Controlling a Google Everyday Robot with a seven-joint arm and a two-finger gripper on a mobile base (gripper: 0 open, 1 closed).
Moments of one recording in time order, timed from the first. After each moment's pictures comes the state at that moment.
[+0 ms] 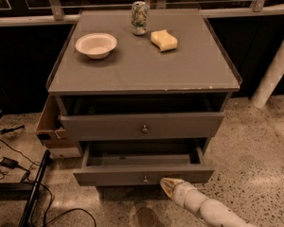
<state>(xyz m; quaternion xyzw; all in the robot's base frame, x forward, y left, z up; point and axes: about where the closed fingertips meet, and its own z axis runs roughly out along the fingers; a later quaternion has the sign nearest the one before) 0.516 -0.127 0.363 -0.59 0.62 -0.06 0.51</state>
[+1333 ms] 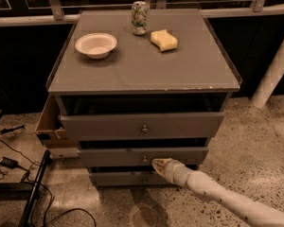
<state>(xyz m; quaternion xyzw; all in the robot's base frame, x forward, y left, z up) 0.610 -0.099 0.362 -0.62 0.60 -0.06 0.51</state>
